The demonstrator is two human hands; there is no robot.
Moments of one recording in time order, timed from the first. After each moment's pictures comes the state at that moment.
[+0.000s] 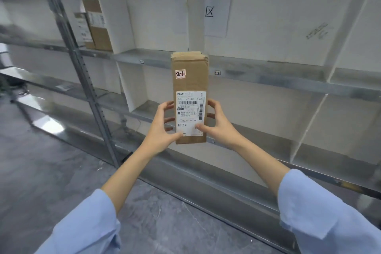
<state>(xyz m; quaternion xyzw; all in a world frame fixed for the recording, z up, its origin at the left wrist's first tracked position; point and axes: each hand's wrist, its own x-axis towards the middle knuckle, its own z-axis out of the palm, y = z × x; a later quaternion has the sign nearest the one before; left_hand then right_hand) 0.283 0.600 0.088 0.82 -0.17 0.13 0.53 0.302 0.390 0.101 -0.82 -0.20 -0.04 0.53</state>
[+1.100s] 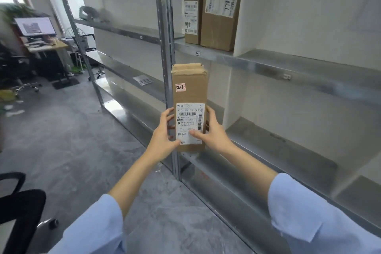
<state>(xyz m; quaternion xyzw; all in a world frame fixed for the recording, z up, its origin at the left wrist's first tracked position) 0.511 1.066 0.030 0.84 0.00 0.19 0.51 0.594 0.901 0.035 -0.81 -0.28 0.04 0.52</state>
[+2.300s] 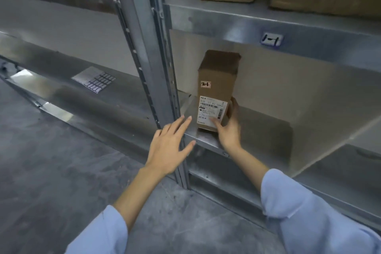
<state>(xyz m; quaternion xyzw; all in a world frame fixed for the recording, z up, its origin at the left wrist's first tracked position) 0.921 1.307 -0.105 0.98 -0.13 0.09 0.13 0.984 1.114 -0.133 -0.79 0.06 -0.11 0.60</state>
